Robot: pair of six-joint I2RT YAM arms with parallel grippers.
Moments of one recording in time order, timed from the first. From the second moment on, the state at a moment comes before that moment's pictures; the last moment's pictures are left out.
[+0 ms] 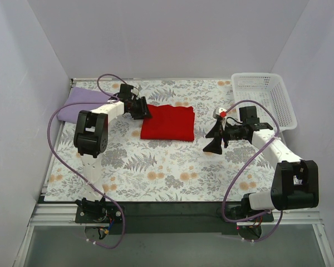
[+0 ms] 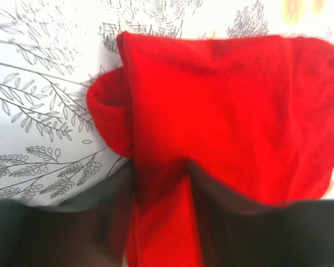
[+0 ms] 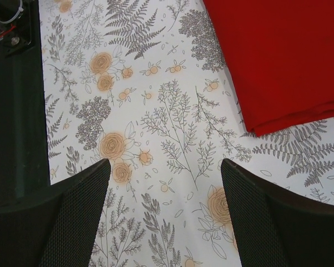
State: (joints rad) left arm -0.22 2.18 1.55 -0.29 0.39 -0.38; right arm 0.12 1.37 0.87 -0.52 -1.13 -0.69
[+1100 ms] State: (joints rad) left arm -0.23 1.52 0.82 0.28 -0.32 0.56; right arm 0.05 1.36 0.87 -0.54 -1.19 -0.74
